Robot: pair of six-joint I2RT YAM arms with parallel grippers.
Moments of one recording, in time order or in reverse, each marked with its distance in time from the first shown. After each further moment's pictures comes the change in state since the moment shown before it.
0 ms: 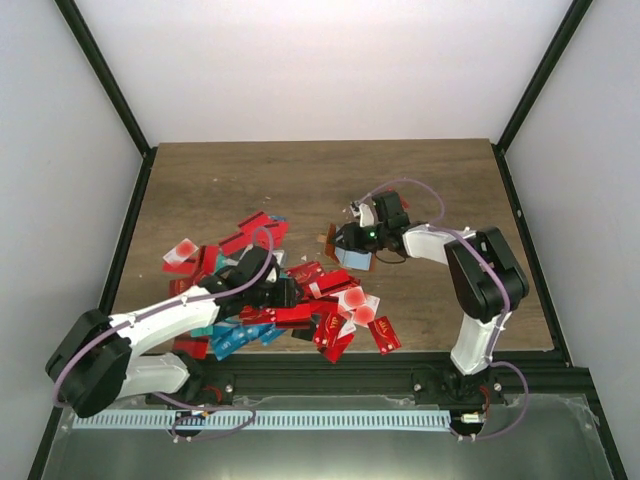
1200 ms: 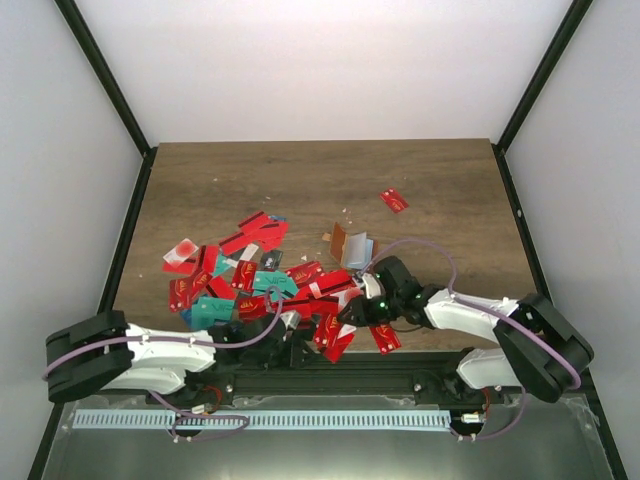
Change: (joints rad) left arm -0.469 -0.063 -0.368 0.411 0.032 -0.477; right arm 0.267 -0.527 -0.549 -0.067 0.061 0.147
